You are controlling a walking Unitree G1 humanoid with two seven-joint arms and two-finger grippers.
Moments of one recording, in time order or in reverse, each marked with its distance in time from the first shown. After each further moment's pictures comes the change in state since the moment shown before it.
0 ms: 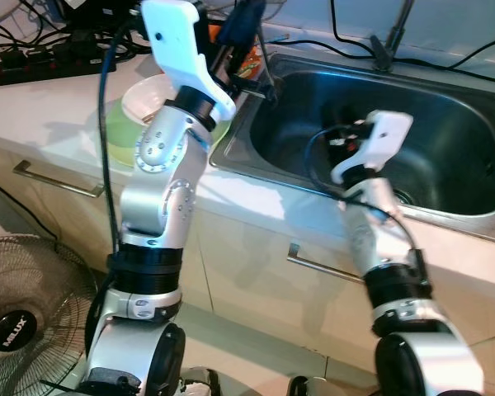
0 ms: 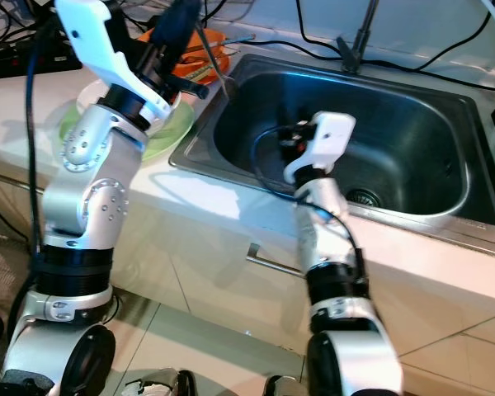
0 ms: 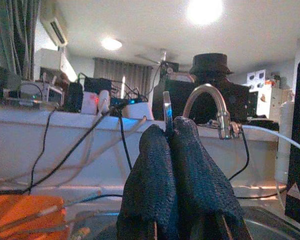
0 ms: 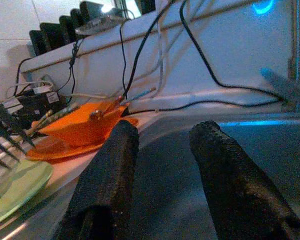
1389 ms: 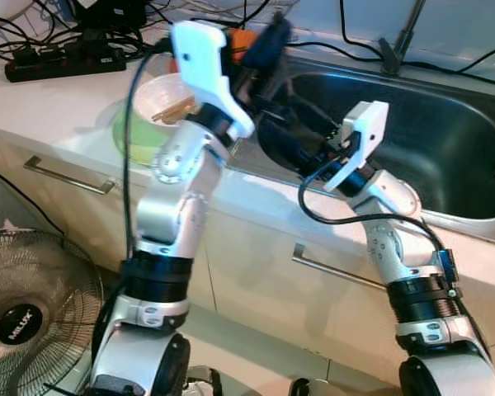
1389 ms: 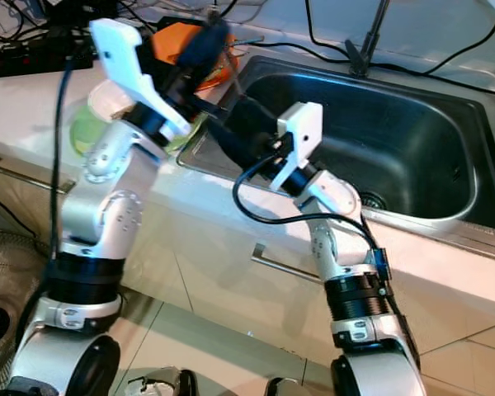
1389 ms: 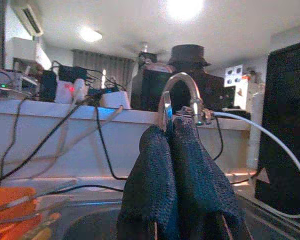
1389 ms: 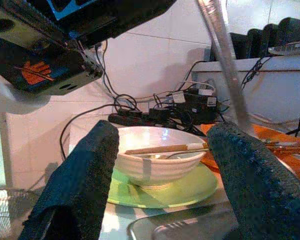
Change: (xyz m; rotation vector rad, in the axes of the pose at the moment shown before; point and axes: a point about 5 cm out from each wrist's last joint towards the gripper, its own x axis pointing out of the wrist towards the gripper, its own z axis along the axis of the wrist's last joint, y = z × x) left arm -0.002 -0.021 -0.016 -0.057 0.033 -0.115; right arm -0.018 0.045 0.029 -0.021 -0.003 0.677
